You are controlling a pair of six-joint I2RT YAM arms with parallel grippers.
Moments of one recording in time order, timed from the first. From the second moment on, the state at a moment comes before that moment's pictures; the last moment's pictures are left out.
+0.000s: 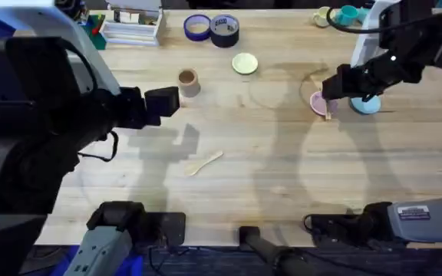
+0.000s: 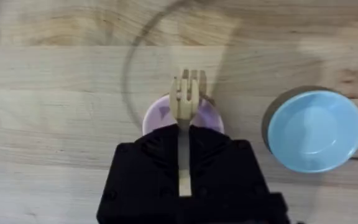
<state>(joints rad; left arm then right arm) 0.00 0.70 0.70 -0.70 0.14 -0.01 -0.06 1.61 1.02 -0.67 -0.14 -0.02</state>
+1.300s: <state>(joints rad) 0.00 0.70 0.70 -0.70 0.13 -0.01 -0.06 1.42 1.02 -0.70 -0.14 -0.01</state>
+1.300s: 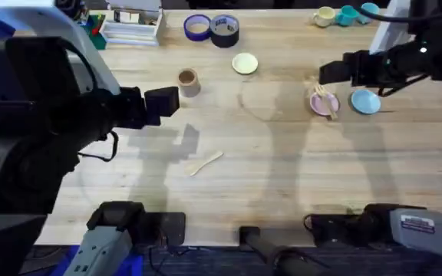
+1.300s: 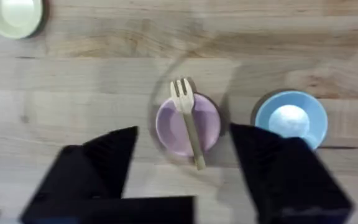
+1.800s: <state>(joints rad) 0.00 0.70 0.70 -0.70 0.13 -0.01 -0.06 1.24 1.02 -0.93 -0.19 -0.17</state>
